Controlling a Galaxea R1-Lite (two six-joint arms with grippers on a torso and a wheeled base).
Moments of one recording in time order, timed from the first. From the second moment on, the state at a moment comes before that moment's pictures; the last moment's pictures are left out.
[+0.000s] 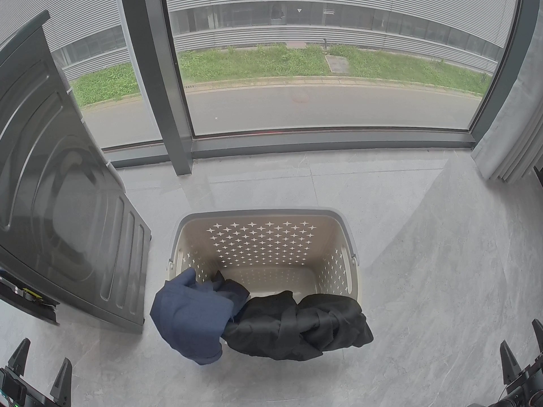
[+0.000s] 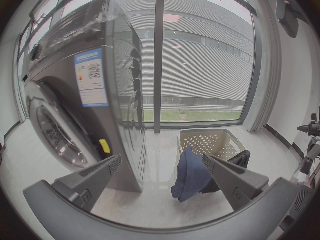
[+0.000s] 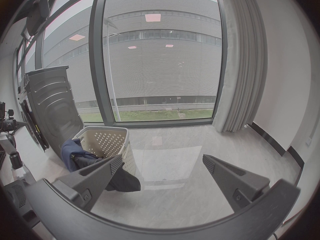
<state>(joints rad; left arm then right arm) 0.00 0.02 -0.02 0.01 0.01 -0.04 -0.01 0.02 -0.02 0.00 0.03 -0.01</state>
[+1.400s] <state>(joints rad) 0.00 0.02 -0.02 0.01 0.01 -0.04 -0.01 0.02 -0.02 0.00 0.03 -0.01</state>
